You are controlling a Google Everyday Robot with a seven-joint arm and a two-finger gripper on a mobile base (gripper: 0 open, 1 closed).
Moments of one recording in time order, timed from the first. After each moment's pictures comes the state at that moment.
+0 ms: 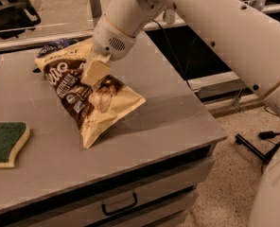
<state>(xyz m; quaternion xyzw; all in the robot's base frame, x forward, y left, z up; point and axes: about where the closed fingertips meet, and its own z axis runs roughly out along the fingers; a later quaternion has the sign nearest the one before) 0.545 0.116 0.929 -0.73 0.61 0.23 0.21</state>
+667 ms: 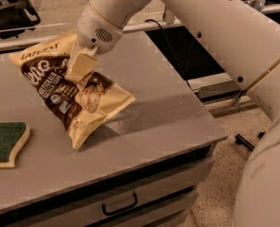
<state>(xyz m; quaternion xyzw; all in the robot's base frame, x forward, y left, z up) 0.529 0.143 0.951 -0.75 0.57 0.25 0.21</state>
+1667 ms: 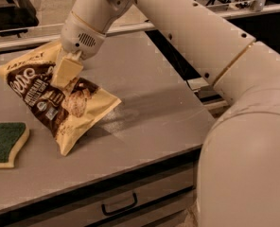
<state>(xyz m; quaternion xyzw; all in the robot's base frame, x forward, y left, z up) 0.530 0.179 0.934 -0.76 0.55 0.28 0.17</state>
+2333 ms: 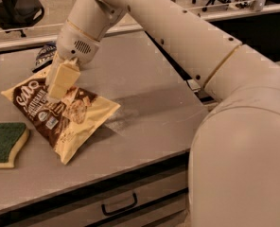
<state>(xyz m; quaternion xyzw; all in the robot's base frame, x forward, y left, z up) 0.521 0.195 0.919 -0.77 0.54 0.31 0.16</state>
